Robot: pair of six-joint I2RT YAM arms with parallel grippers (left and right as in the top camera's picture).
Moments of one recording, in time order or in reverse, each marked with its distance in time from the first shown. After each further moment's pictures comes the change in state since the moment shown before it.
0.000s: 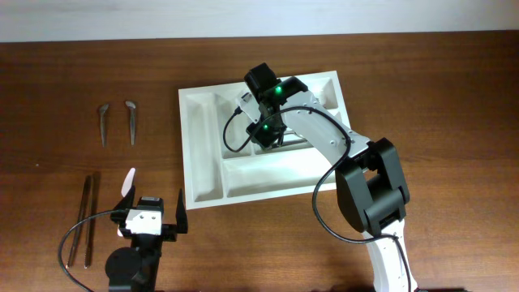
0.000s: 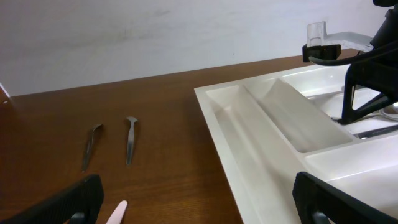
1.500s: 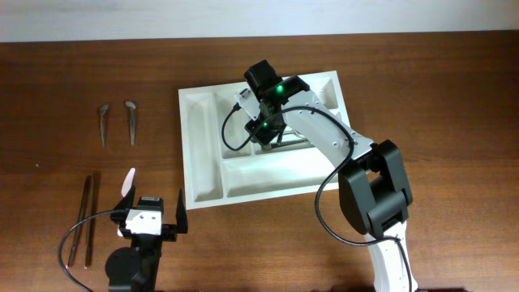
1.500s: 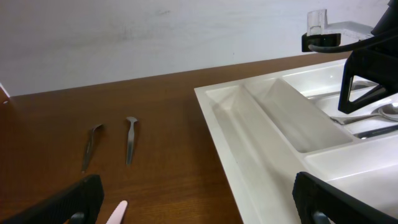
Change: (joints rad) left arm 0.000 0.000 0.000 0.000 0.000 0.000; right arm 0.005 -0.023 0.000 0.024 -0.008 -0.001
